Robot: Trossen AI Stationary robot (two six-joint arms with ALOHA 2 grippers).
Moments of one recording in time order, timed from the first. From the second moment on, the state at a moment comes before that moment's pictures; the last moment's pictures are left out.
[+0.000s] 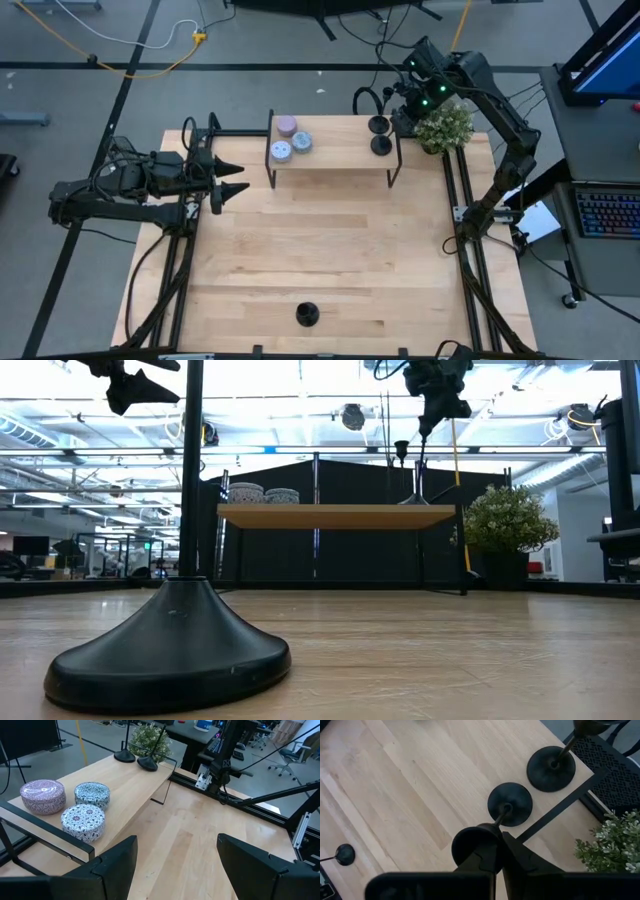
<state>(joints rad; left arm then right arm) 0.10 0.58 0.78 -0.51 -0.16 -0.32 -0.77 1.68 2.10 -1.59 -0.24 0.02</state>
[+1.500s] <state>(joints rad) 0.10 0.58 0.78 -0.51 -0.16 -0.32 -0.78 1.68 2.09 -1.54 -0.29 0.01</state>
